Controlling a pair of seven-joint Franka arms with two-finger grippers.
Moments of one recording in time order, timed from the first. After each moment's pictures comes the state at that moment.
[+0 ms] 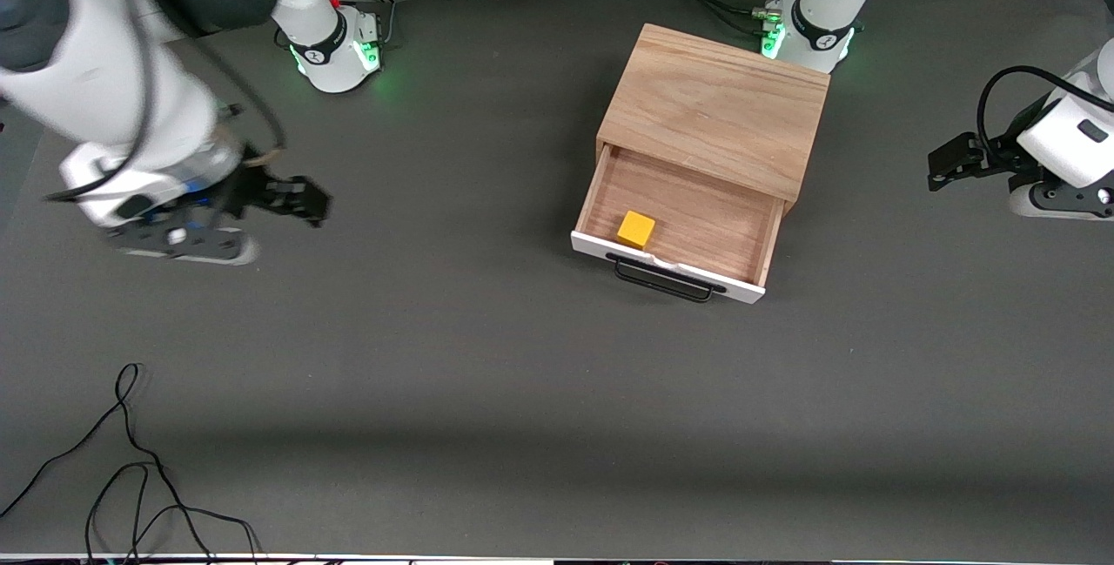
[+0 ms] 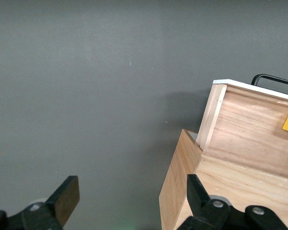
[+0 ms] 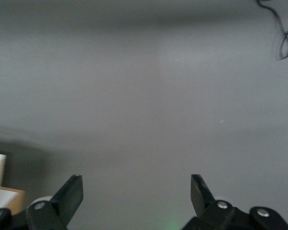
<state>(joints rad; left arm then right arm) 0.02 -0.01 -0.08 -1.65 0.00 1.58 0.02 0.60 0.31 -0.40 -1.20 0.03 1.39 0.31</state>
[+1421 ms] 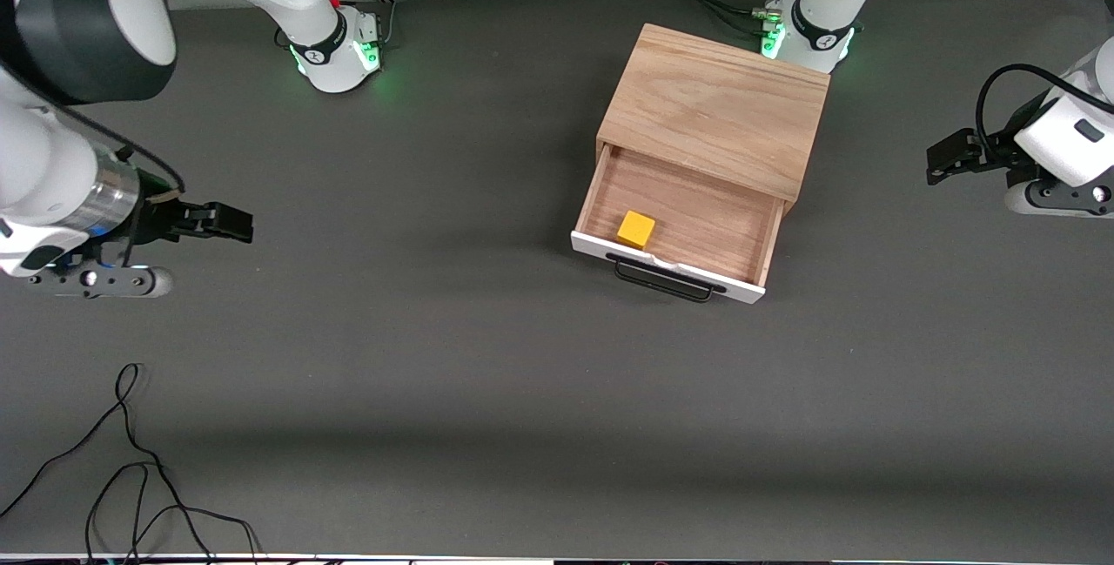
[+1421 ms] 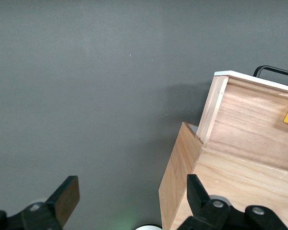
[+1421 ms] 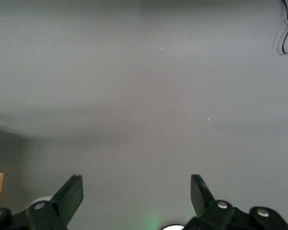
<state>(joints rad) 0.02 -0.01 -0.08 -1.65 0.00 1.54 0.02 0.50 0.31 -0.46 -1.28 0.12 1.39 0.13</state>
